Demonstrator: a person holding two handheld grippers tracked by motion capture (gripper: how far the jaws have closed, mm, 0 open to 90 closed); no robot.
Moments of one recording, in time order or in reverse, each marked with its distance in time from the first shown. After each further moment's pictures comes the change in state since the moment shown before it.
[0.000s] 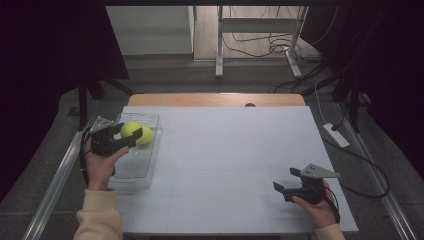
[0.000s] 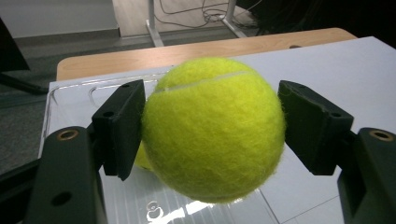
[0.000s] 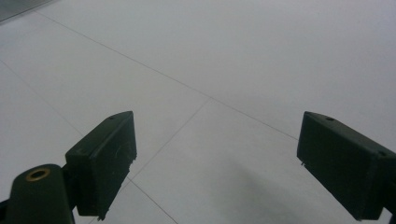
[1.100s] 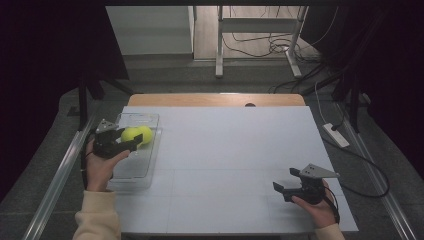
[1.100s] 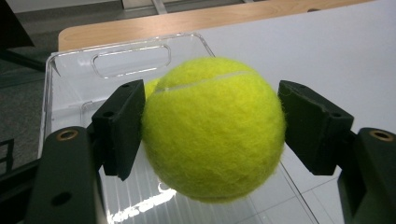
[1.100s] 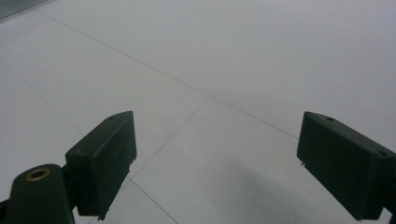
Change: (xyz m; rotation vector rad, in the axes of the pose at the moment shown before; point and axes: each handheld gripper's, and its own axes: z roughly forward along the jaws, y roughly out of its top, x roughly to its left) left arm 0.003 -0.008 0.009 0.119 0.025 0.027; right arm 0.000 0.000 0.001 0.008 -0.001 0.000
